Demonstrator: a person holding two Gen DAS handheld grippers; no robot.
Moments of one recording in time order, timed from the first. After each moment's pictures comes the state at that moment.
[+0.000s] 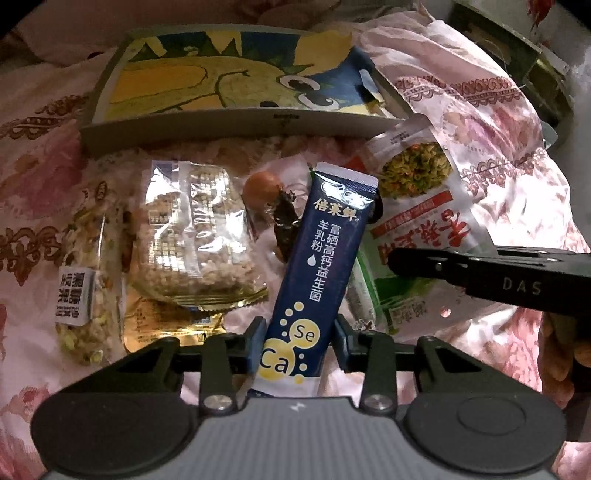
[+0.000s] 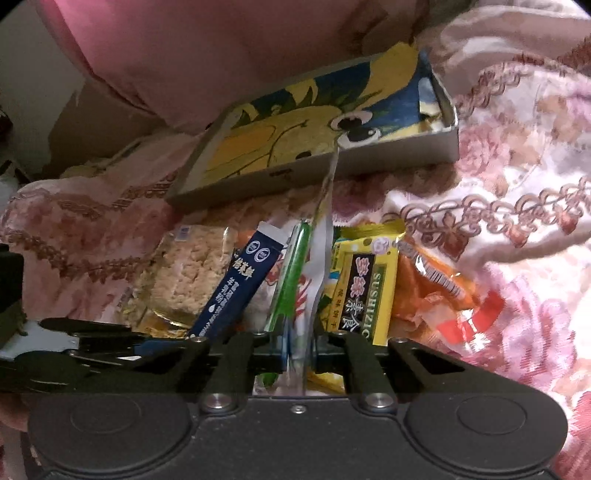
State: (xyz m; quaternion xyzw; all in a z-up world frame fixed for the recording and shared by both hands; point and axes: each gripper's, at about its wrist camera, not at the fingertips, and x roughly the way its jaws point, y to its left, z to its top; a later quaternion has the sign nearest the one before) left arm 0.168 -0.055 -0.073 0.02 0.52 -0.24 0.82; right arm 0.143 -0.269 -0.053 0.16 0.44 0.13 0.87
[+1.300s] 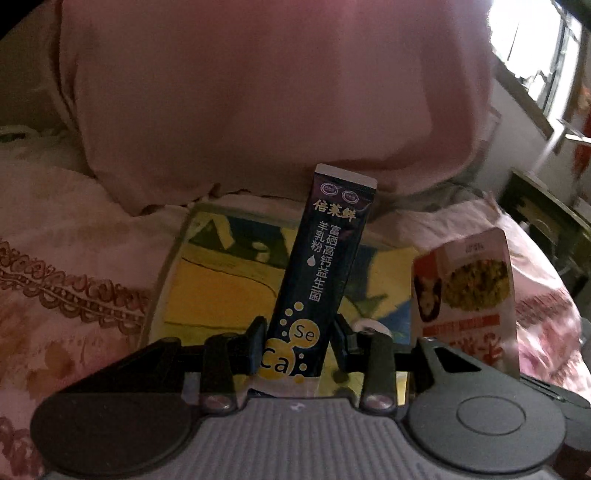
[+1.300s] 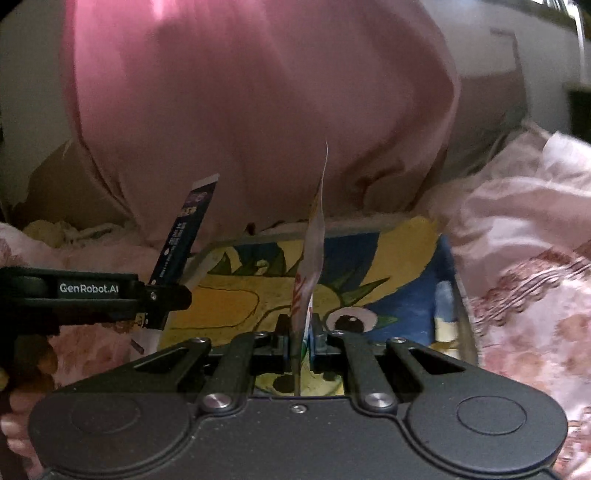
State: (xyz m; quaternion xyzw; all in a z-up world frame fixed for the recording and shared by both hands) left arm 0.316 -0.035 0.001 -0.11 0.33 -0.15 0.92; right arm 0.256 -0.243 0.005 0.09 0.27 0.07 0.95
